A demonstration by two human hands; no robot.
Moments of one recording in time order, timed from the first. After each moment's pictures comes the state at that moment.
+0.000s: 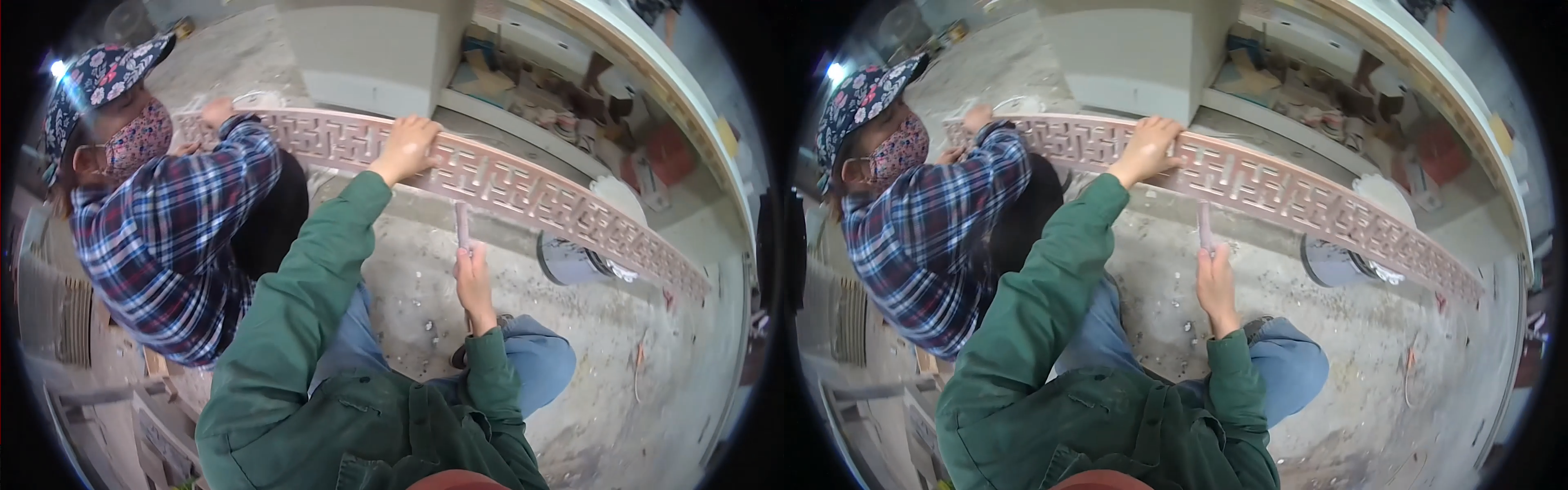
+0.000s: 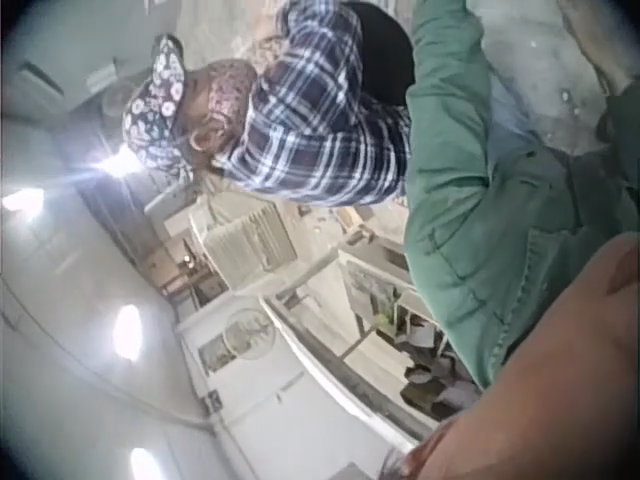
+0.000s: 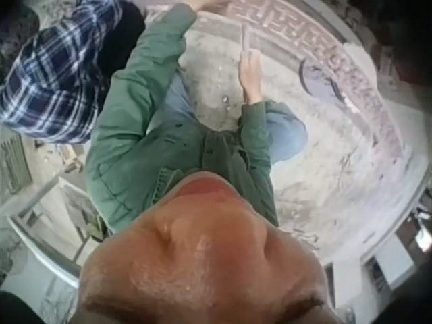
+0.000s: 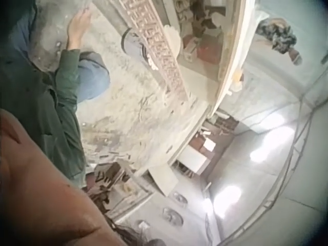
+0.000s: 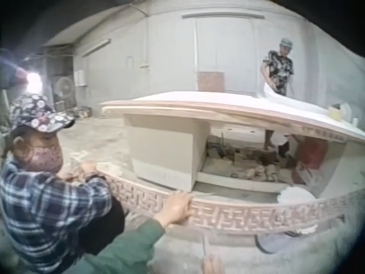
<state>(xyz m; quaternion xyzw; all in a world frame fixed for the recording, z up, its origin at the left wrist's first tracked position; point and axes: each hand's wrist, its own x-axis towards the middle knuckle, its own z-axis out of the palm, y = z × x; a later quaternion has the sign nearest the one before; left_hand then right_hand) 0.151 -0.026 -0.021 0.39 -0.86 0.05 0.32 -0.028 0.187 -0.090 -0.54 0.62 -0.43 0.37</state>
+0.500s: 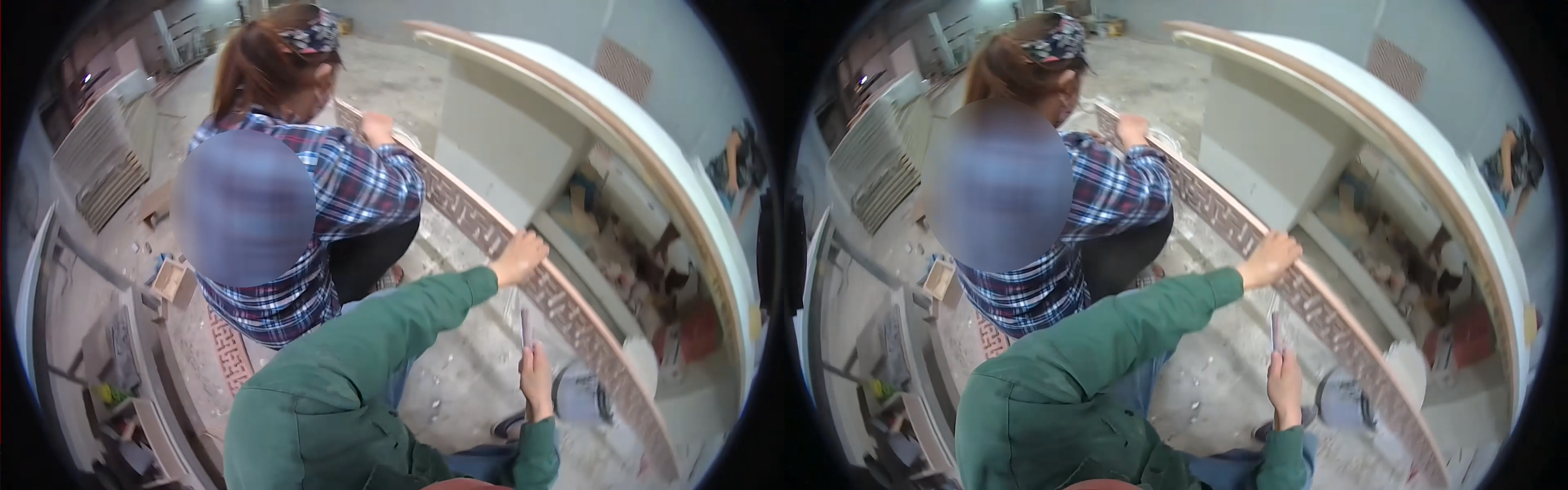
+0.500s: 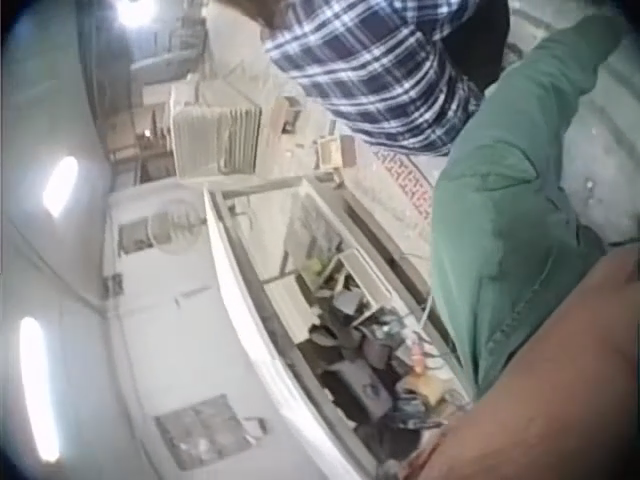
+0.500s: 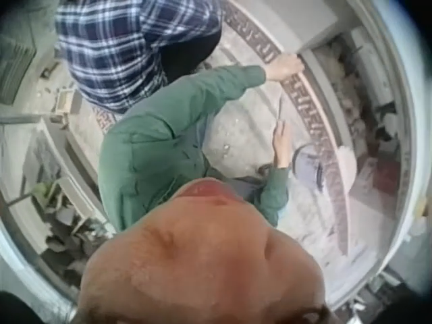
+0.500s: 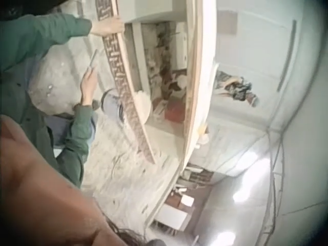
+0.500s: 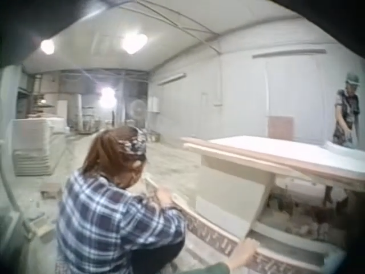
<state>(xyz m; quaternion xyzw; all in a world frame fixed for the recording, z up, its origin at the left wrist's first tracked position) 0.113 0.004 -0.037 0.40 -0.81 0.13 0.41 -0.080 0.194 -0.041 -0.69 0.60 -0.24 0.31</state>
